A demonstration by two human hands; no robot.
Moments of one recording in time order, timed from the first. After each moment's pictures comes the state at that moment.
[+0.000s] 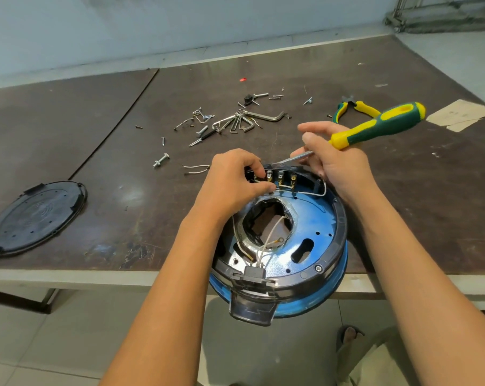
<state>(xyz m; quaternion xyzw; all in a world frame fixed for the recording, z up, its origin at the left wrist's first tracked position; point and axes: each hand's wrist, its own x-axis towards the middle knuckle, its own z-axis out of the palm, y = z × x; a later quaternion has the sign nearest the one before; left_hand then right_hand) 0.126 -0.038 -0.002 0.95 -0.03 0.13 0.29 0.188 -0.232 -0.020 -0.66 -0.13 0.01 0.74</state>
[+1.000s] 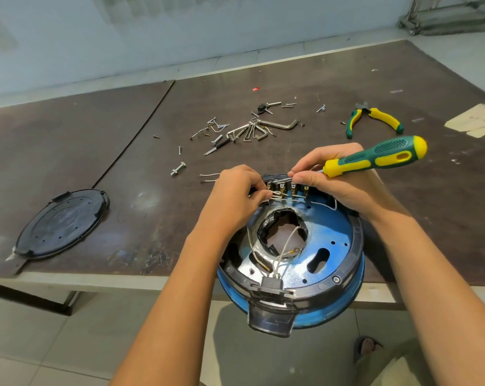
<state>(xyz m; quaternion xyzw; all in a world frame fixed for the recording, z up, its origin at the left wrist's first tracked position) 0.109 -0.029 0.003 0.97 -0.01 0.11 0.23 0.184 -0.237 -0.014 -0.73 -0.34 0.00 0.59</state>
